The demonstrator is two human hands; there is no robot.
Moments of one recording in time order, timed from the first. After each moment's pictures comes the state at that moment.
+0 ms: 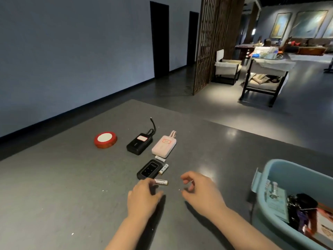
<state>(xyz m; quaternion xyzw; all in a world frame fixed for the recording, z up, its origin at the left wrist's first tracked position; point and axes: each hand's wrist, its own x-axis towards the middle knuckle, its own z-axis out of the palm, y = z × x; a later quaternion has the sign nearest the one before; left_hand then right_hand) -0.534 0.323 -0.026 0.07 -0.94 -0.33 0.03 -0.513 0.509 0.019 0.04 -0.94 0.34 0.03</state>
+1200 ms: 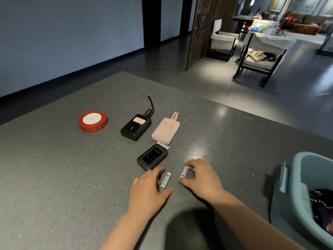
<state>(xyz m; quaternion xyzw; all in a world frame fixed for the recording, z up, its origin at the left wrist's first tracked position) -0.575 0.302 -0.059 -0.08 -0.95 -0.30 0.02 -0.590 0.487 -0.043 -0.03 -0.97 0.25 0.00</state>
